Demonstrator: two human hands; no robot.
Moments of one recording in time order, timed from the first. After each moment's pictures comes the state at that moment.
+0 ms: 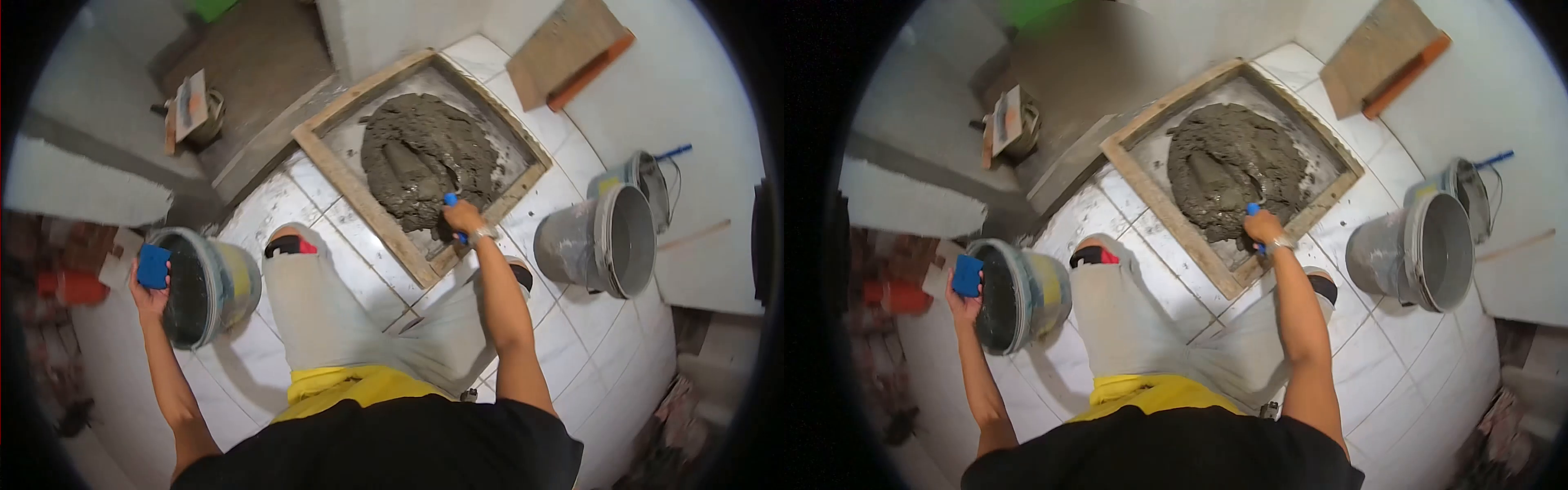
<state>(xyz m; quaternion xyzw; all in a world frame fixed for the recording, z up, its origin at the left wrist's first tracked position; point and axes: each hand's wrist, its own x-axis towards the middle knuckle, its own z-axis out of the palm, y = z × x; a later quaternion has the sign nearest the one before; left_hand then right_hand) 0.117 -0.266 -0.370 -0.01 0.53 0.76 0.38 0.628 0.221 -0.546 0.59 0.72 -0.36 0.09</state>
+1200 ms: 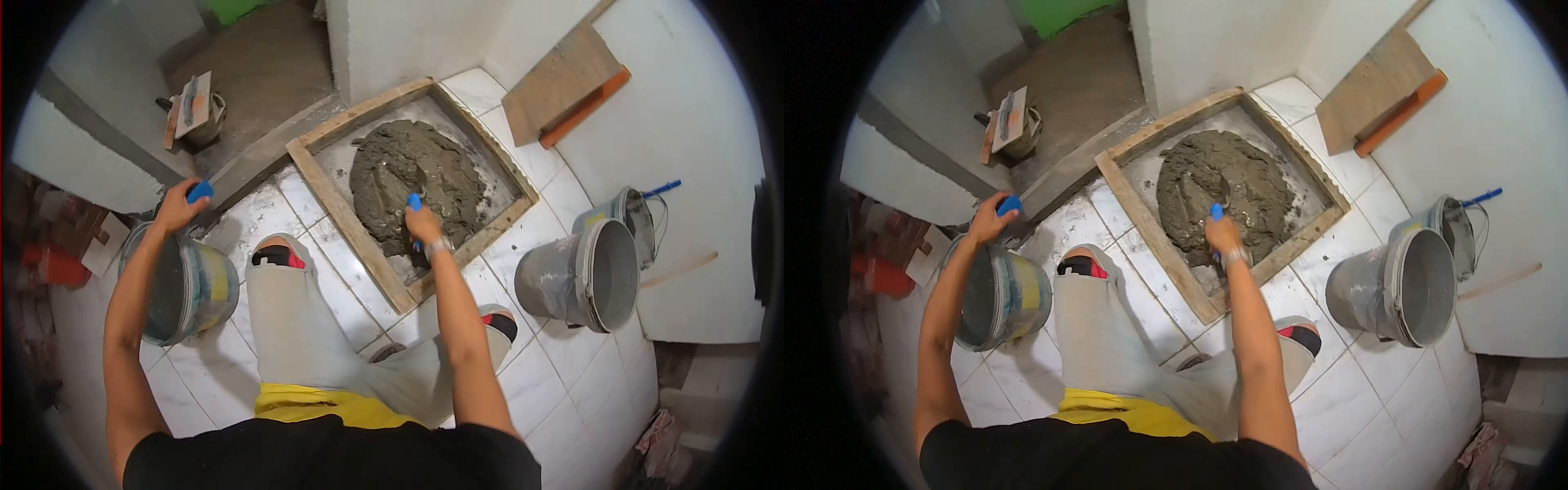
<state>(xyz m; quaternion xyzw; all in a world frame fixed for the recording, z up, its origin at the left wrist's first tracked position) 0.109 -0.074 -0.388 0.51 0.84 0.17 0.10 0.564 0.239 -0.565 0.61 0.66 -0.44 0.00</state>
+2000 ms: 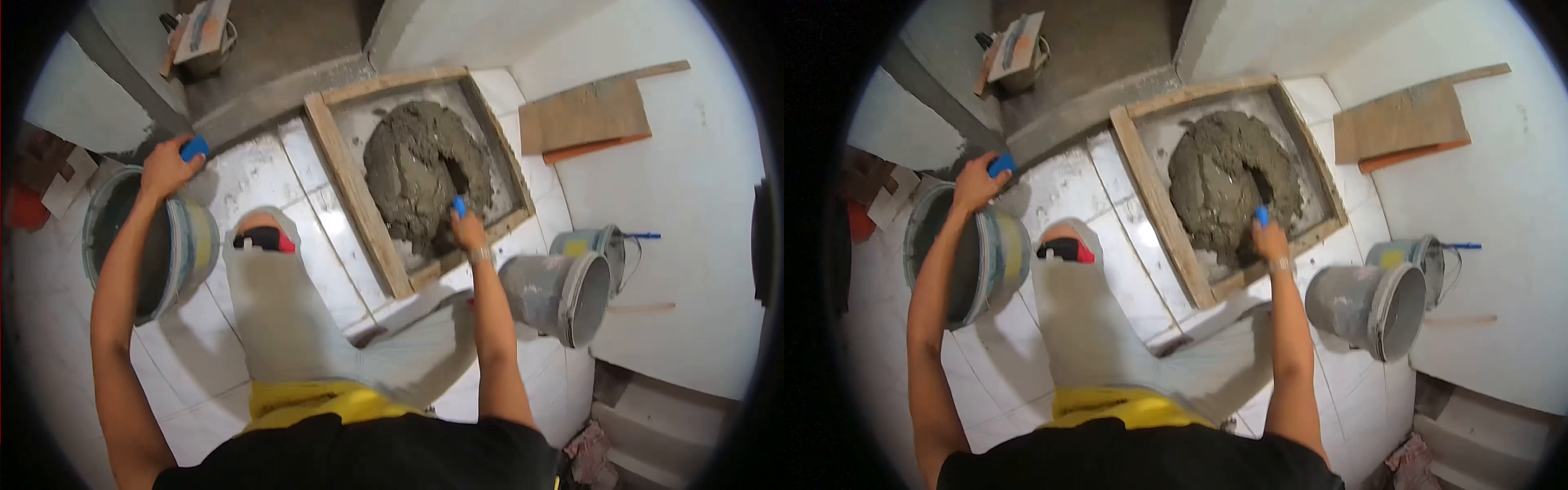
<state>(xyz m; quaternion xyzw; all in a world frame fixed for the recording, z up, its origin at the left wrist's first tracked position) 0.111 -0.099 -0.412 0.37 0.92 0.10 0.11 0.630 0.256 -0.555 0.60 0.77 -0.21 0.07</state>
